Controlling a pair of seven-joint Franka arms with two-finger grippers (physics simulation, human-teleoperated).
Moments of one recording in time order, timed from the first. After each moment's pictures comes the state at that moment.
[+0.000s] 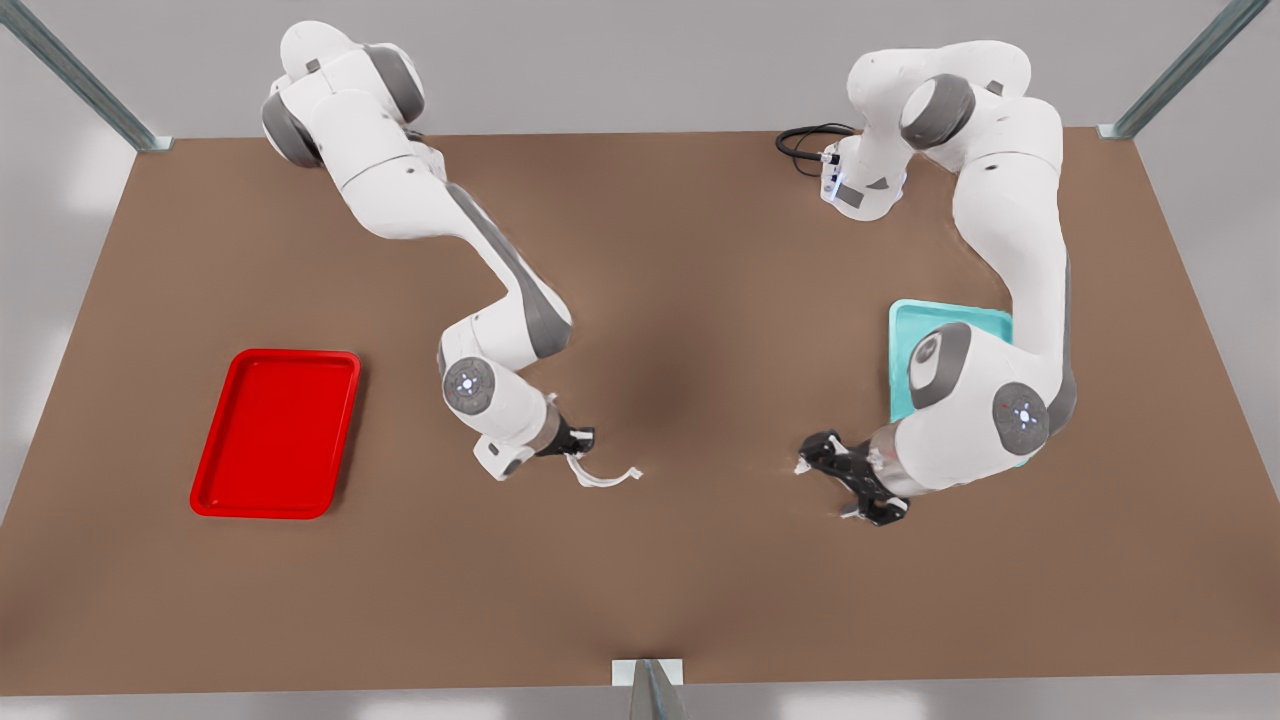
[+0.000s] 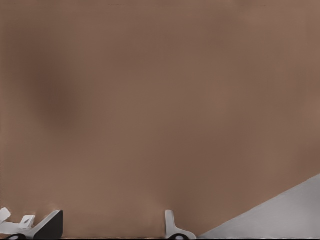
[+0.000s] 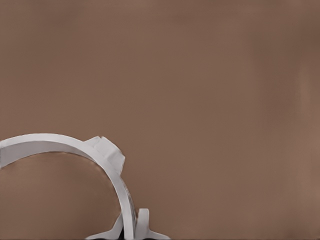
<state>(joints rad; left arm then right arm) 0.07 0.76 -0.47 -0.88 -0.01 1.72 -2.67 0.40 0.67 0.09 -1.38 0.22 2.17 0.38</state>
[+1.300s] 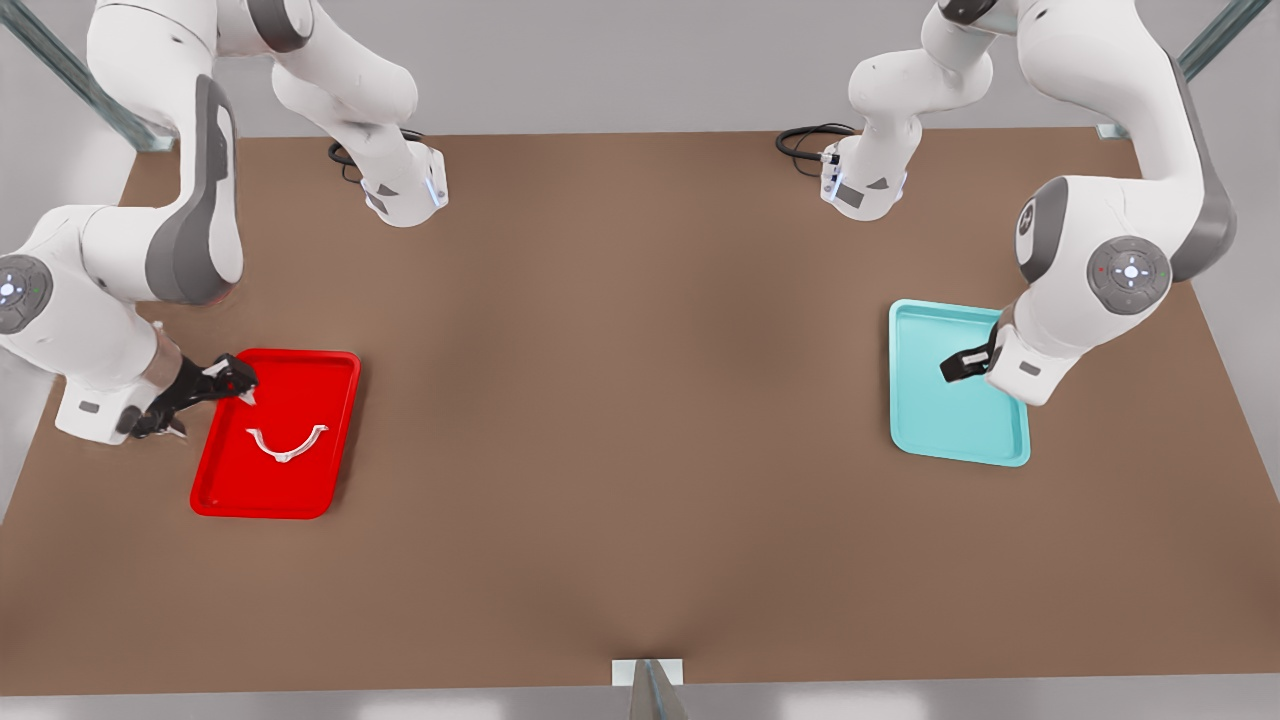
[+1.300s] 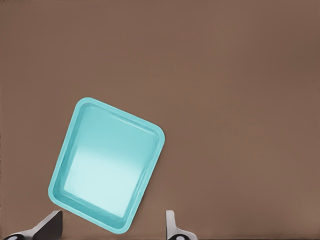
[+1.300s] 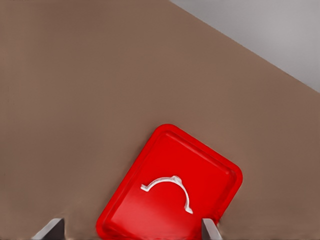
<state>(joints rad) 0.13 0.21 -0.29 -1.51 0.16 1.56 -0.38 -0.16 0.19 0.14 -1.48 -0.08 1.67 -0.51</state>
